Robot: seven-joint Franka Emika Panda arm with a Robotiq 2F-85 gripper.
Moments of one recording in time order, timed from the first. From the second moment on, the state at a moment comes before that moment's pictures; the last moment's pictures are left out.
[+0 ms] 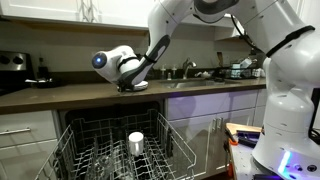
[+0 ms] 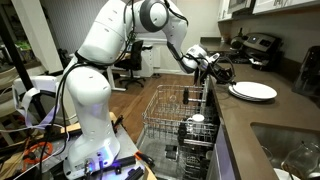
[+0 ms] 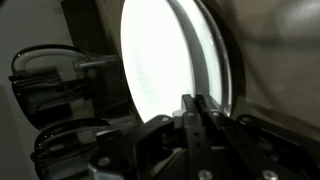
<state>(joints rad) 0.11 0.64 -0.09 -1.61 -1.31 2.09 0.70</state>
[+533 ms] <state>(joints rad) 0.13 0.63 -0.06 -1.60 -1.31 2.06 0.70</state>
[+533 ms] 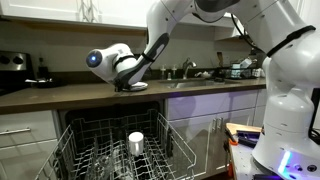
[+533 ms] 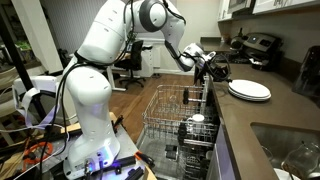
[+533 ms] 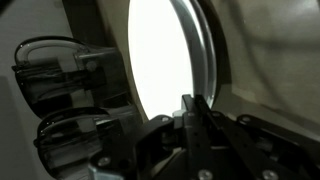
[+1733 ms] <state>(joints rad) 0.13 0.64 -0.03 -1.59 -1.30 2.03 0.70</state>
